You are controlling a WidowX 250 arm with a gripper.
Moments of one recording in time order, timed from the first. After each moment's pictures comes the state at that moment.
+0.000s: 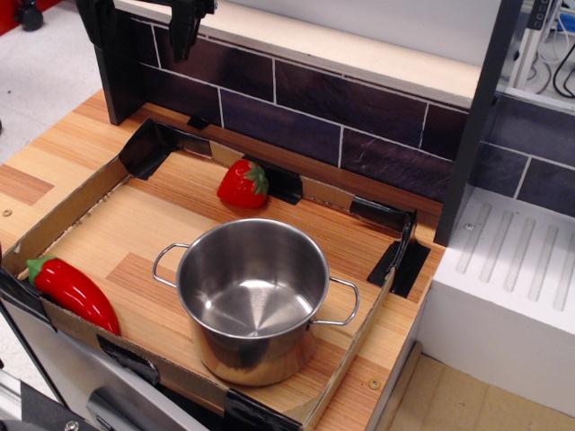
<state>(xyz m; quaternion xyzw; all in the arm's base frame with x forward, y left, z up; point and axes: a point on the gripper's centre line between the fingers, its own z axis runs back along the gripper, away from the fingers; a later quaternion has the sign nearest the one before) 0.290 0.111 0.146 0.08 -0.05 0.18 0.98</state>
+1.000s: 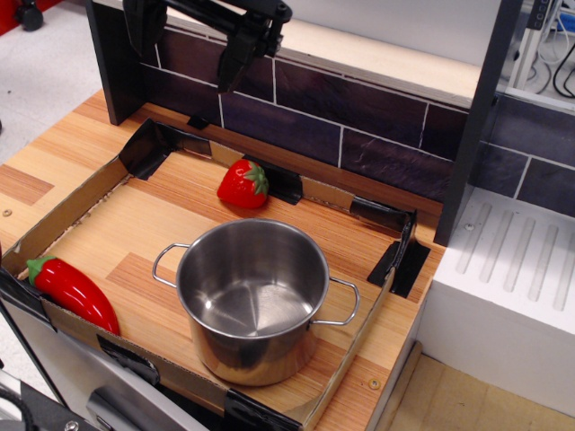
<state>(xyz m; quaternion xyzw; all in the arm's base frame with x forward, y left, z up) 0.261 0.034 0.167 0.17 -0.10 0.05 0.98</state>
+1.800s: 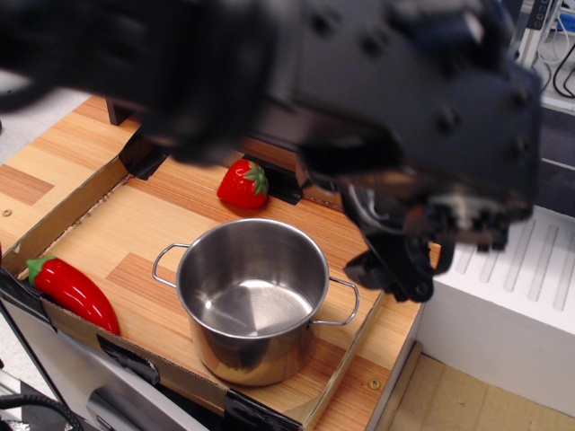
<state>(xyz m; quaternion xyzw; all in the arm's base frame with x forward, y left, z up) 0.220 -0.083 0.111 0.25 -0.20 -0.24 0.92</state>
